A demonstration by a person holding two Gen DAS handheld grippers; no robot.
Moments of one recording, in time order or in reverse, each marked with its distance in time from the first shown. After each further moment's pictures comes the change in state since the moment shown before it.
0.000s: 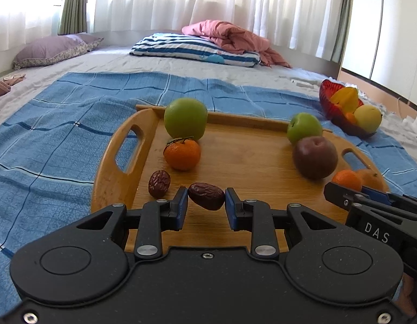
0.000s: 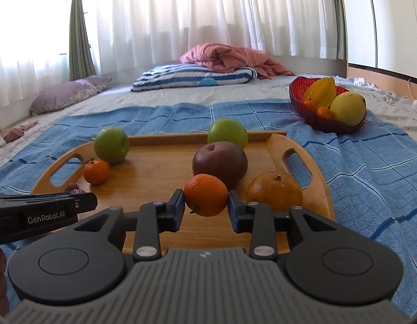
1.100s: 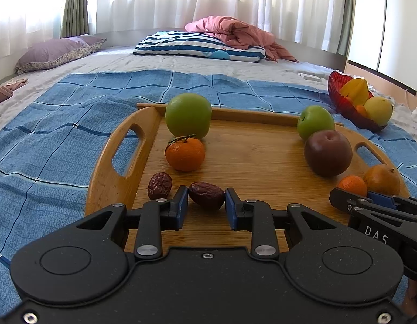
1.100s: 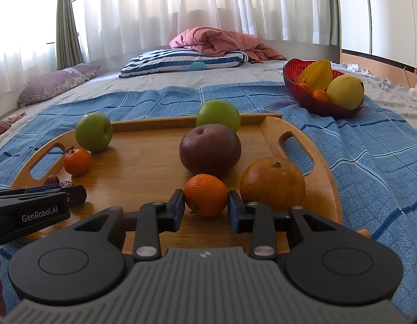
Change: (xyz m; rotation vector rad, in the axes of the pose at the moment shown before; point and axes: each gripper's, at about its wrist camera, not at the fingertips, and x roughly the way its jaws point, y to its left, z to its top) left arm 0.017 -0.005 0.001 0.025 0.006 0.037; right arm 0.022 -0.003 -0.002 0.014 0.062 -0.037
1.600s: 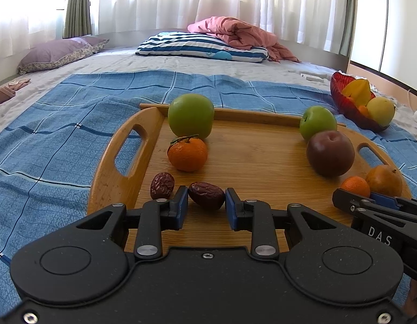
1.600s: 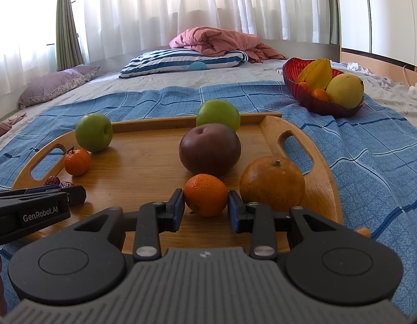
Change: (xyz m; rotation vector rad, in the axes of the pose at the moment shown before) left arm 0.000 0.002 0.000 -0.002 -0.002 0.010; right arm 0.000 -0.001 0.000 0.006 0.001 0.004
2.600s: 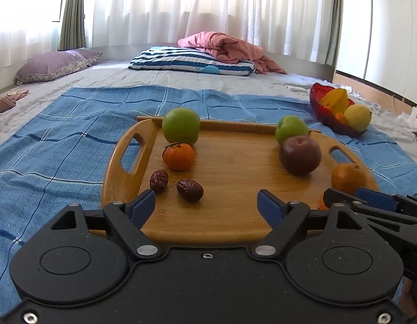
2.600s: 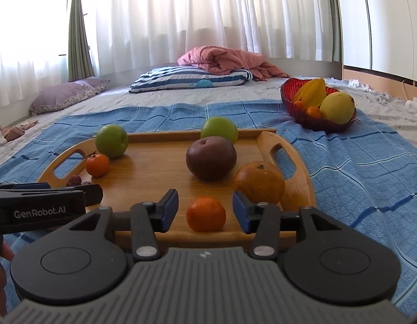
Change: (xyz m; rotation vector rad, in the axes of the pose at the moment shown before) left arm -0.059 -0.008 -0.014 0.020 -0.065 -0.044; right arm -0.052 -0.005 -0.012 -0.027 -0.087 0.030
